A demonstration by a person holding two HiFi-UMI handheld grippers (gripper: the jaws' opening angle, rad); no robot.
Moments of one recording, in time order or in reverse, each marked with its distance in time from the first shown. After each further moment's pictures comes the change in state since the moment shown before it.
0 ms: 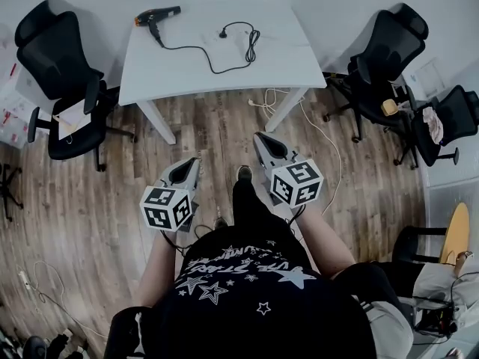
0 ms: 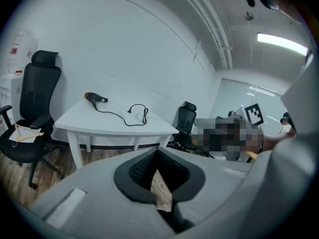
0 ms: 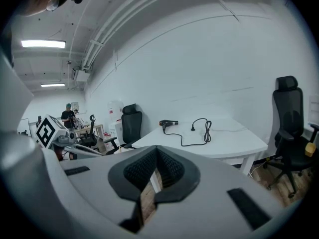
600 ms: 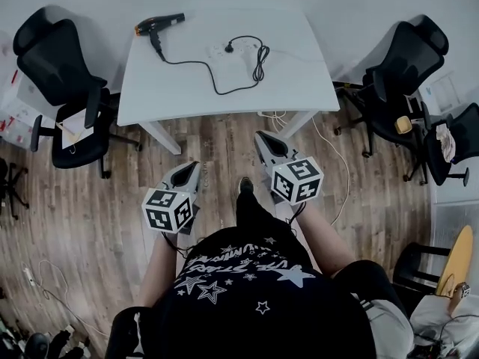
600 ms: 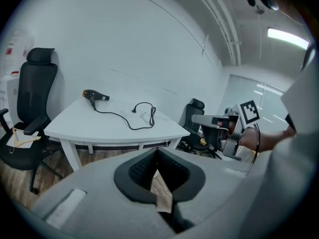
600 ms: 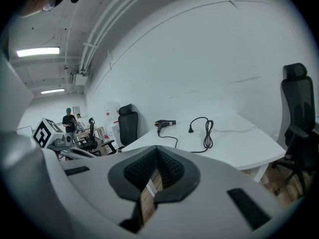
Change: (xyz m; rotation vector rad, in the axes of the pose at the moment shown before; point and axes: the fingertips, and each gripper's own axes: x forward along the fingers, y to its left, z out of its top) left arm 0.091 0.048 0.039 -0.016 0.046 0.046; right arm 0.099 -0.081 0.023 0.045 0.019 0.052
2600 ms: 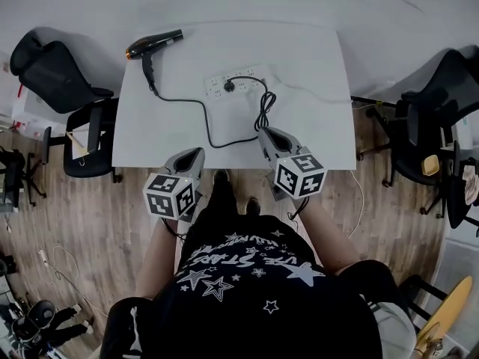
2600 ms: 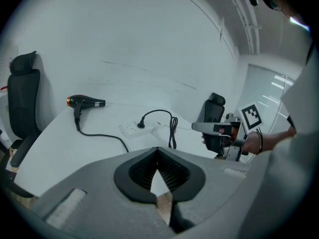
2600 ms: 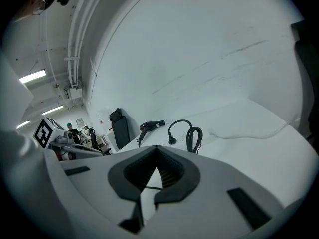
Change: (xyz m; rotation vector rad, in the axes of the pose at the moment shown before) left arm 0.215 0.074 0.137 0.012 0.089 0.138; right arm 0.178 -0.192 0.054 0.170 0.064 0.116
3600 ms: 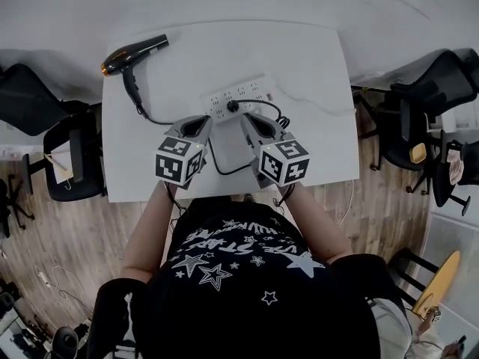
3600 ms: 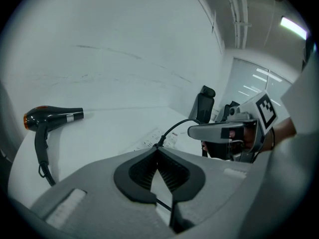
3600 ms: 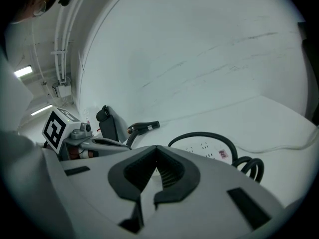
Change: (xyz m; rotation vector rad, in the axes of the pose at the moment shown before) left arm 0.136 0.089 0.081 0.152 0.074 -0.194; right arm 0.142 -0.015 0.035 0.028 0.040 -0.084
